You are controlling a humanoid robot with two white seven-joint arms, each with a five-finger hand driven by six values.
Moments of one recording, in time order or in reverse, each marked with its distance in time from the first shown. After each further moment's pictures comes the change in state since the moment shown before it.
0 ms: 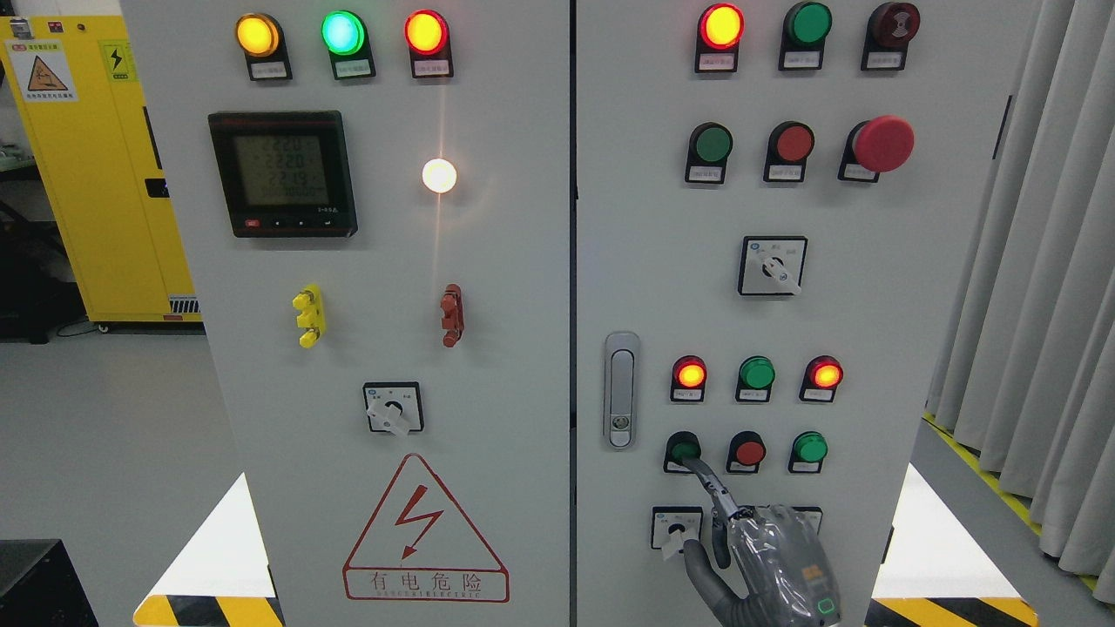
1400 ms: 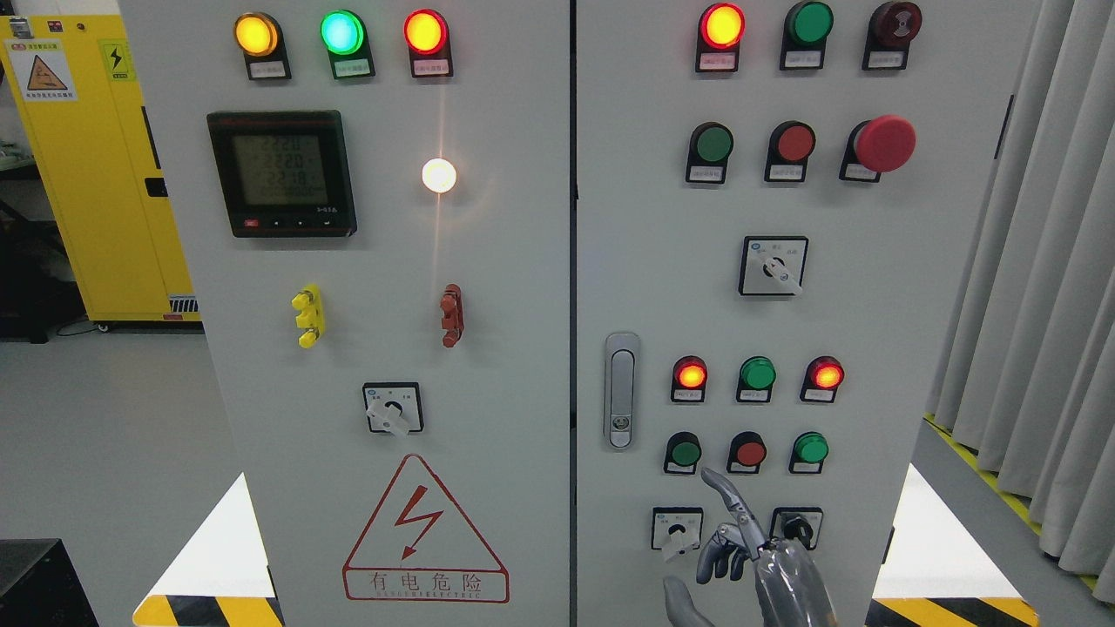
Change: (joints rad) left arm 0.000 0.000 0.000 0.000 0.000 0.000 0.000; right arm 0.145 0.016 0.065 -0.133 -0.526 -0.061 -0.040
